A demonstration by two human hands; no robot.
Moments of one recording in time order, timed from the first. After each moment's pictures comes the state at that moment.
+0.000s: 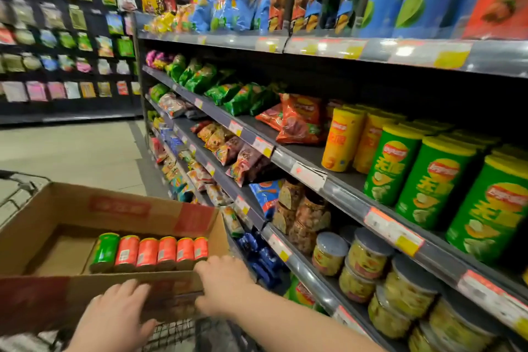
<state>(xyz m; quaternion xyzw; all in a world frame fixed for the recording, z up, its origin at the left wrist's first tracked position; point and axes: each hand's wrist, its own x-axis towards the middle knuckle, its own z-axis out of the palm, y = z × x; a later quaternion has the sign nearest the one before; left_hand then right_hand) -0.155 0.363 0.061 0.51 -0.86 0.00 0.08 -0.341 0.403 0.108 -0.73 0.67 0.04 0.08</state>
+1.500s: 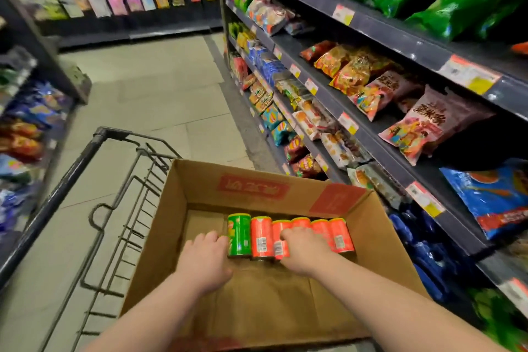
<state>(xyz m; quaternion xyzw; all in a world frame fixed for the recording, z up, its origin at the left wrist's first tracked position) -0.010 0.003 -0.012 0.55 -0.81 -0.09 -0.17 -0.215 0.029 -0.027 -0.68 0.70 0.08 0.23</state>
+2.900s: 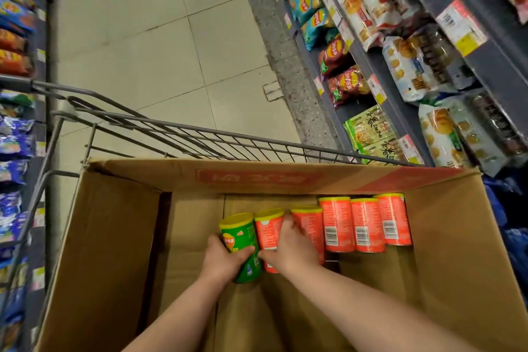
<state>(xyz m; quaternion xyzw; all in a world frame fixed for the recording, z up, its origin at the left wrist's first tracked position) -0.044 -0.083 -0.180 0.82 -0.36 -0.45 -0.02 -0.187 -0.074 -0.189 -0.47 0.73 0.05 0.50</state>
